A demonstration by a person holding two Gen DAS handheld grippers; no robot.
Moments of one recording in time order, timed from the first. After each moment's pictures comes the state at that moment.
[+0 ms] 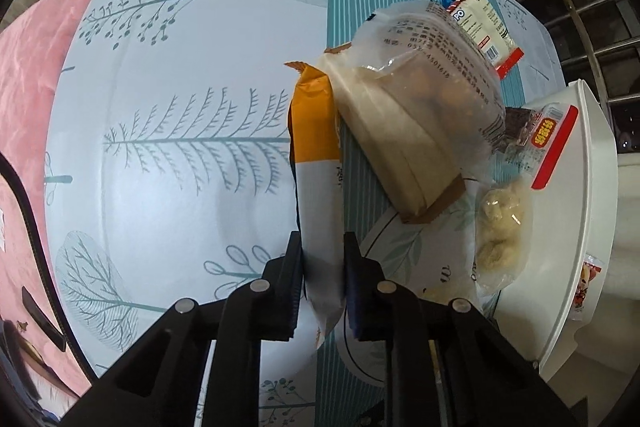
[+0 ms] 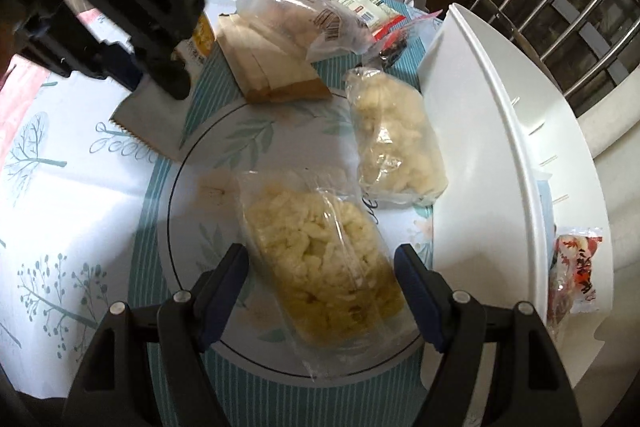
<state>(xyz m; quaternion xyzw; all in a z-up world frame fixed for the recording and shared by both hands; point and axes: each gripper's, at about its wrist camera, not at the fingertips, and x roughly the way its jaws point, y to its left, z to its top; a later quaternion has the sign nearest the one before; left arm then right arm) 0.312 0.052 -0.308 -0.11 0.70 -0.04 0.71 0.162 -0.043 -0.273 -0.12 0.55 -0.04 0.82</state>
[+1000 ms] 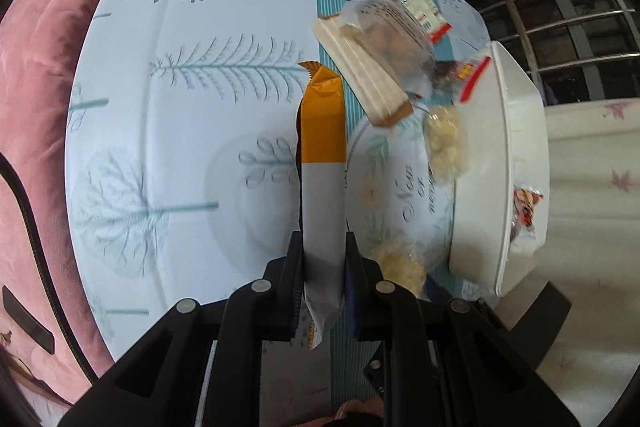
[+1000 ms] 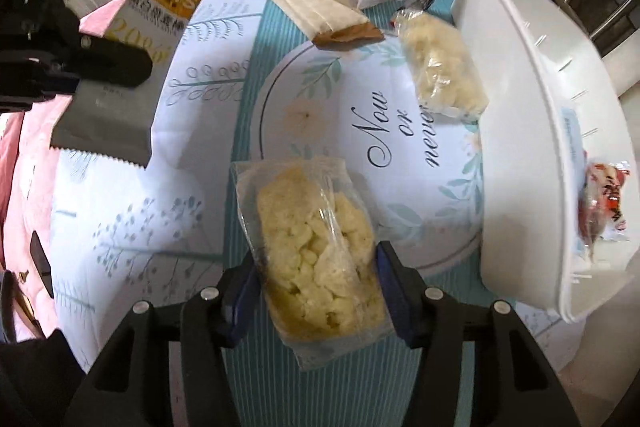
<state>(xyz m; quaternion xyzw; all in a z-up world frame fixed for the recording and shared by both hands) 0.212 0.133 -0.230 -0.17 0.69 -0.15 0.69 0.126 -0.012 -0.250 -0.04 0.64 -0.01 0.77</state>
